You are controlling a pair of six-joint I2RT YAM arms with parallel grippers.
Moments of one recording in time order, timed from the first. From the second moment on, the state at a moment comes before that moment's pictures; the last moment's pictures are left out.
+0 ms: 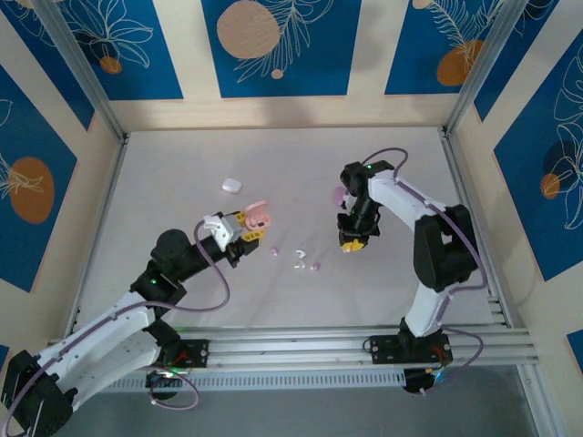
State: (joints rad) left arm -0.67 0.75 0.46 0.31 0.31 0.14; right arm 0.37 1.82 1.35 -1.30 -0.26 0.33
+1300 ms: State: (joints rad) left arm -0.67 0.77 0.46 0.27 0.35 0.13; right arm 0.38 2.07 1.41 -1.23 -0.34 0.24
